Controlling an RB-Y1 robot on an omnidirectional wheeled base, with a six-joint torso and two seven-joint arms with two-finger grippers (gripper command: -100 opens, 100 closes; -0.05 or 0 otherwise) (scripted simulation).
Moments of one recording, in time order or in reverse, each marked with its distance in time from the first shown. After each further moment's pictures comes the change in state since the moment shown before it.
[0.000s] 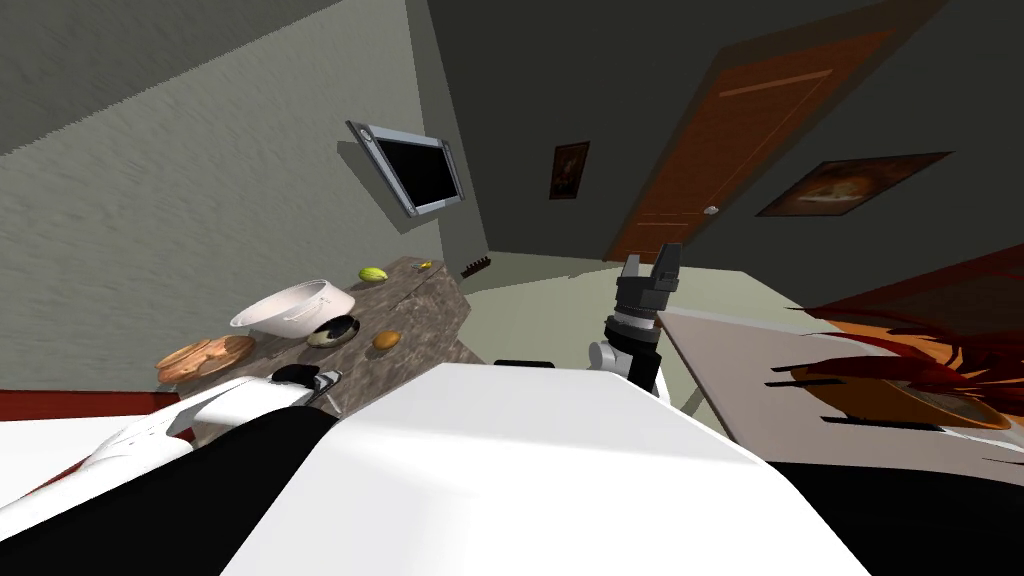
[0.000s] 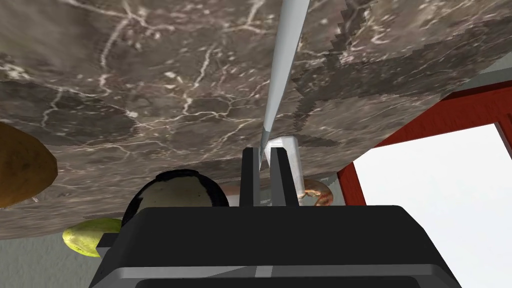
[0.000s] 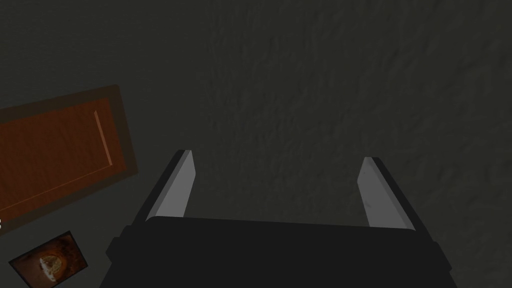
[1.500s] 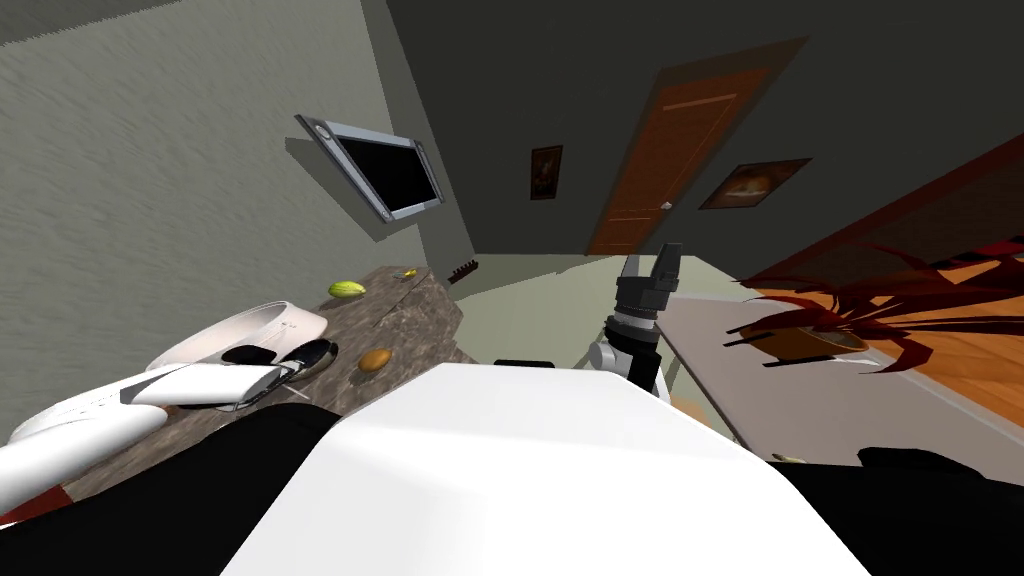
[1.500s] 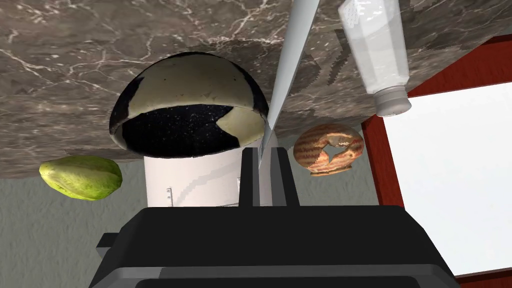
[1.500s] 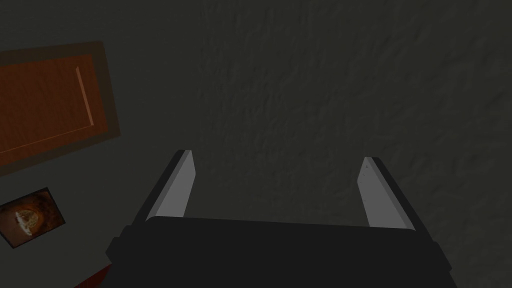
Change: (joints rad) left arm -0.150 0.161 -0.035 0.367 0.218 -0.060 -0.073; right arm 0.000 0.000 0.000 0.000 0.000 0.000 0.000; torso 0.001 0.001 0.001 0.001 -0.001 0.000
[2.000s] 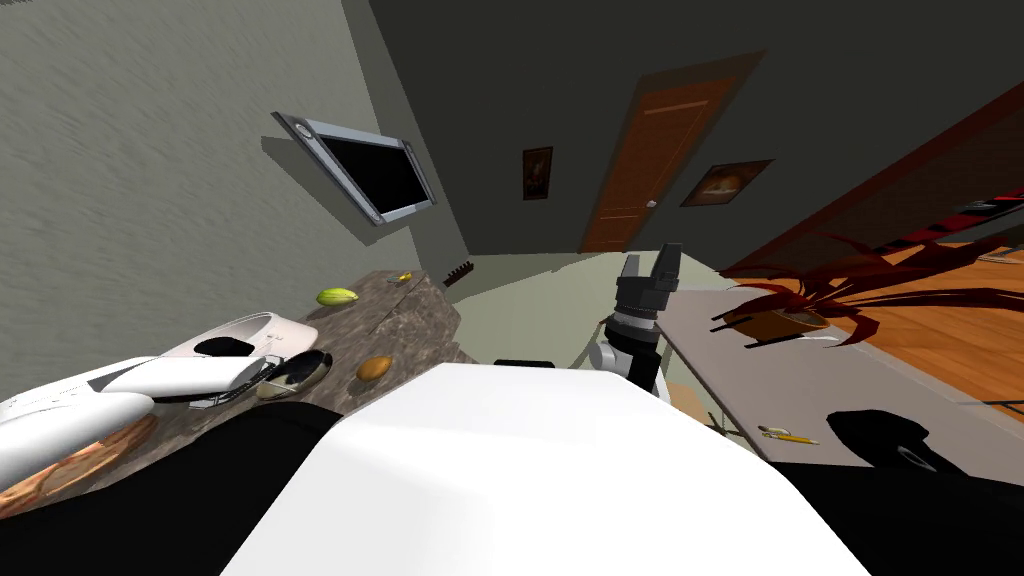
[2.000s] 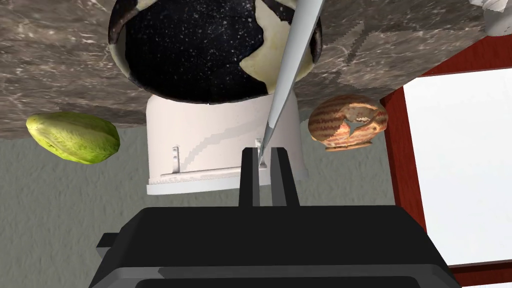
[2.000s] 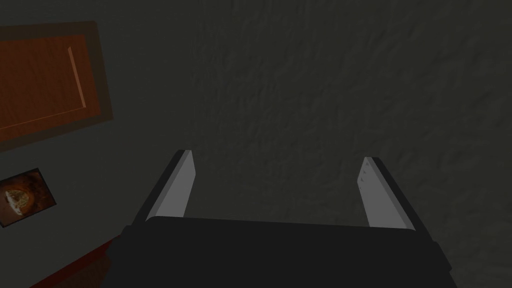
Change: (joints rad) left arm -0.094 0.059 -0.046 0.156 0.075 -0.022 -0.014; right arm 0.000 0.000 0.000 0.000 0.000 0.000 0.000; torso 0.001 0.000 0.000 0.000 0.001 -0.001
